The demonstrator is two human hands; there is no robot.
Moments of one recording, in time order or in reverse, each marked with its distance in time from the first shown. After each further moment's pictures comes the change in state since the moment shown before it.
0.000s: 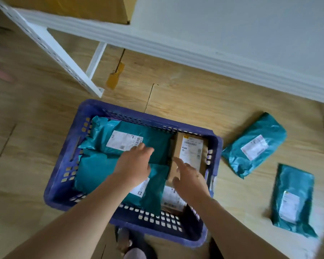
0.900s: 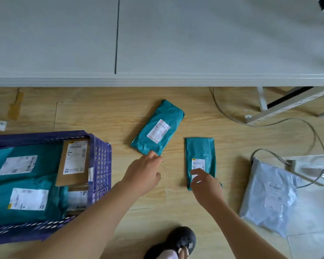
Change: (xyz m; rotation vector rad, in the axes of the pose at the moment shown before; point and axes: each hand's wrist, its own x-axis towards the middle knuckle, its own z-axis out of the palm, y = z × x) left_hand -0.019 0.415 0.033 -0.002 -0.065 0.365; right_hand -0.213 0.349 -0.140 0.376 0.247 0.507
